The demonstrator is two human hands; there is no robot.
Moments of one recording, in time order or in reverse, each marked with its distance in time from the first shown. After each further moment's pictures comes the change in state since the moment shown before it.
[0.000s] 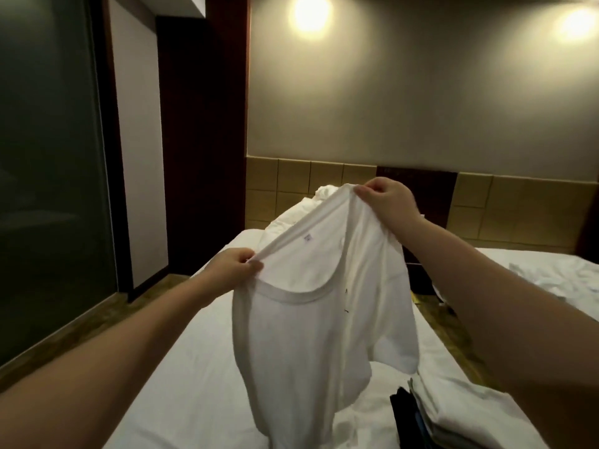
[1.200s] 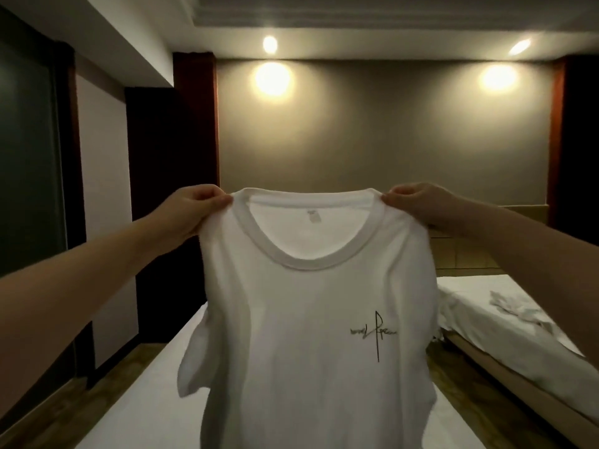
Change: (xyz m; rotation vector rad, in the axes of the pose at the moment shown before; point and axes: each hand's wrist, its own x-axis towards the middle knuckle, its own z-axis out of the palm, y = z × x) left_hand 0.072 0.142 -0.104 -0.298 0.090 0.385; right_hand 0.065 -0.016 -0.118 -0.019 -0.169 0.077
